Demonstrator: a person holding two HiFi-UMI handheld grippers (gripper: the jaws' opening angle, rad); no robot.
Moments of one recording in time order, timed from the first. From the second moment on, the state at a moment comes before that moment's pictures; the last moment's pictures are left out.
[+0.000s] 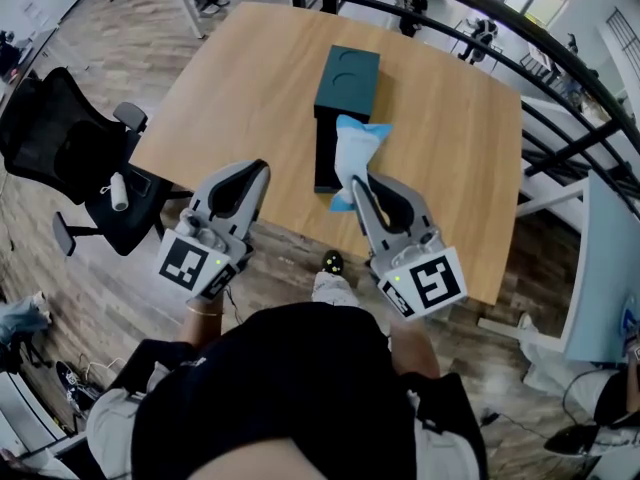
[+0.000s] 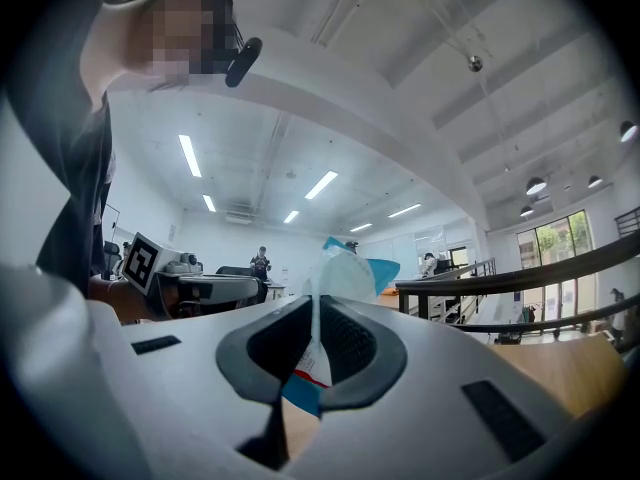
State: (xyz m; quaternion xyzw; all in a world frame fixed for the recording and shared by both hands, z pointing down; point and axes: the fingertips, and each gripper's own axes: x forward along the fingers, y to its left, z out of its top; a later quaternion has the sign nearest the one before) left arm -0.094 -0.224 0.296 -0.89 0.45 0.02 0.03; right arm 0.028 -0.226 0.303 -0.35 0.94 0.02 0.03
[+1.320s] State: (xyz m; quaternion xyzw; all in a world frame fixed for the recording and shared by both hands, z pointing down) left arm -0.087 -0.353 0.319 -0.91 0.41 0.00 0.01; right arm 0.040 -0.346 0.353 -0.40 0.91 -0.02 -0.03
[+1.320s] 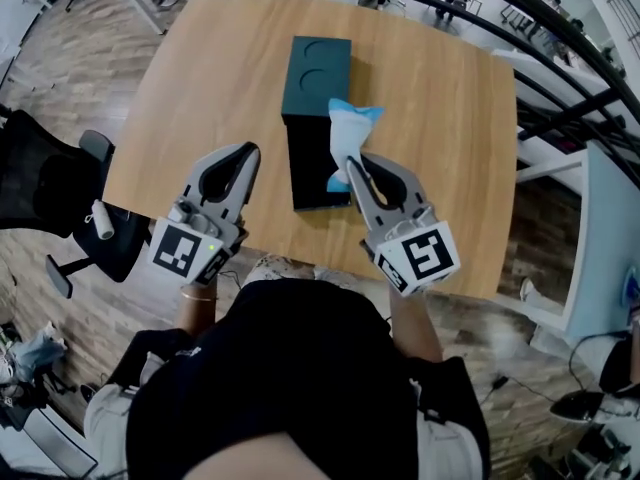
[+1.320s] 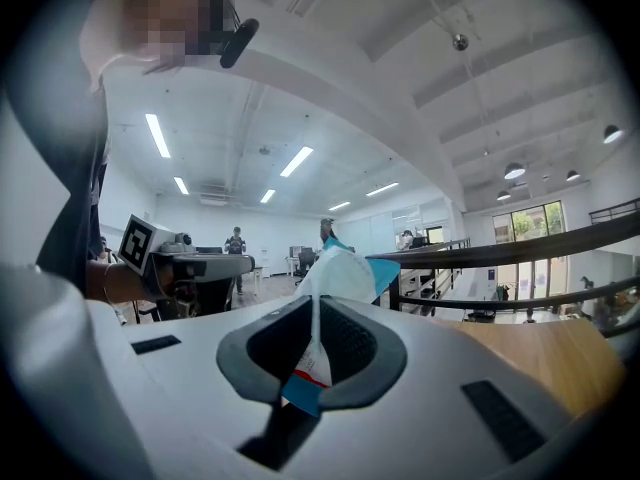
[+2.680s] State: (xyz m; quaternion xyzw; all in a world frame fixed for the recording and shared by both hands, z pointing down) left arm -0.122 -0.385 0.370 -0.91 0.42 -0.04 -0.03; right arm 0.011 -0.393 0.537 -0.39 0.87 -0.17 -0.25
